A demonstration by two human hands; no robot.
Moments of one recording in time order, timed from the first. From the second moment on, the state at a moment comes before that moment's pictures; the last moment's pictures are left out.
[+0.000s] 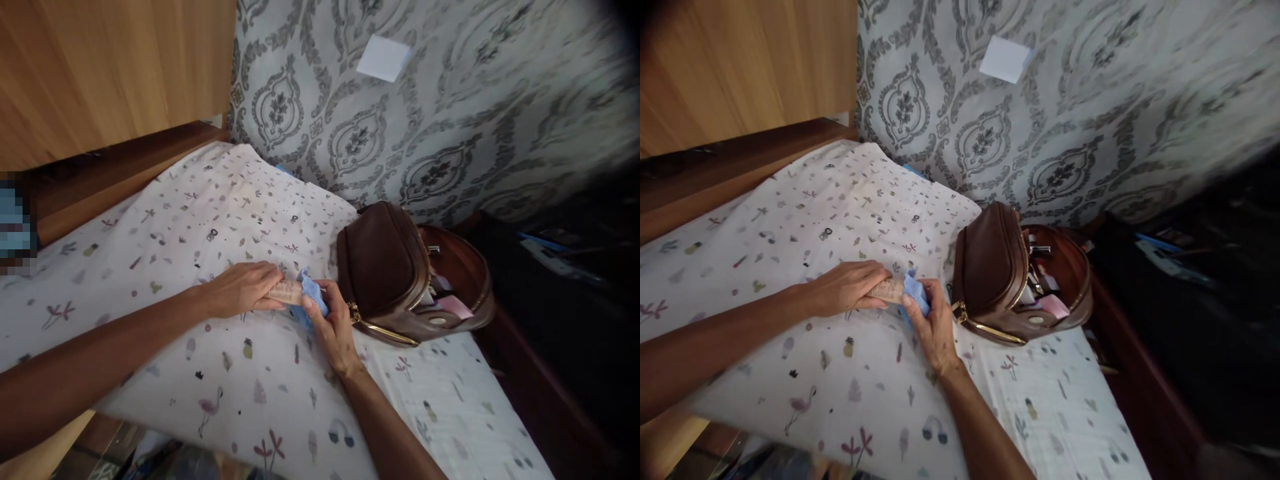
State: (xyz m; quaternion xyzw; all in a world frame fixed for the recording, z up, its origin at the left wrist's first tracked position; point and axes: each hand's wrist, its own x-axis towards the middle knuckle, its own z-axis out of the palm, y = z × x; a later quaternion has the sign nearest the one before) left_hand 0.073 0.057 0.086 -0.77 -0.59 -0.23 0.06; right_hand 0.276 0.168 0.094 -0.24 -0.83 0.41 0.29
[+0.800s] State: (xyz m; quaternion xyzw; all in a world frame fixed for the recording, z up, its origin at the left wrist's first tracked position) left_hand 0.076 0.058 0.087 -0.76 -0.58 -0.25 0.14; right_hand 0.280 0.183 0.080 -0.23 -0.87 0.24 0.35
